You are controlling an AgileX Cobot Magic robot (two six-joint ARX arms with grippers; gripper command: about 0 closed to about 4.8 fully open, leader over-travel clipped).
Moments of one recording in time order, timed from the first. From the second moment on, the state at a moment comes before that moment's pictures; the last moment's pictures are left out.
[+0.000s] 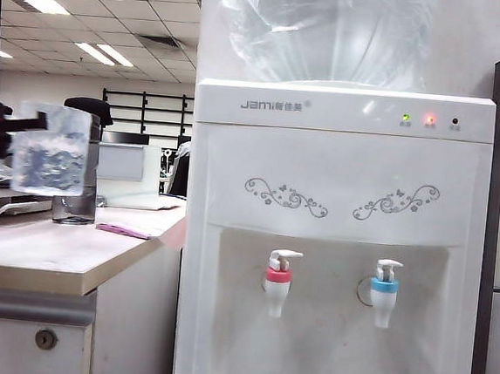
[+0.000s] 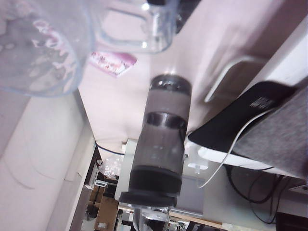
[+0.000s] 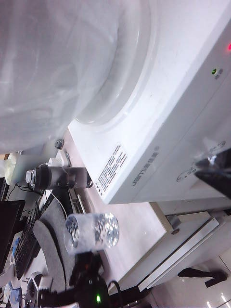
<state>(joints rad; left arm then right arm) -0.05 1.75 0.46 1.32 -0.10 -0.11 0.64 0.65 0.62 -0.09 -0.03 -0.04</state>
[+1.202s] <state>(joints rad) -0.05 2.11 0.69 1.34 -0.09 -0.11 0.64 0.65 0.62 -0.09 -0.03 -0.04</state>
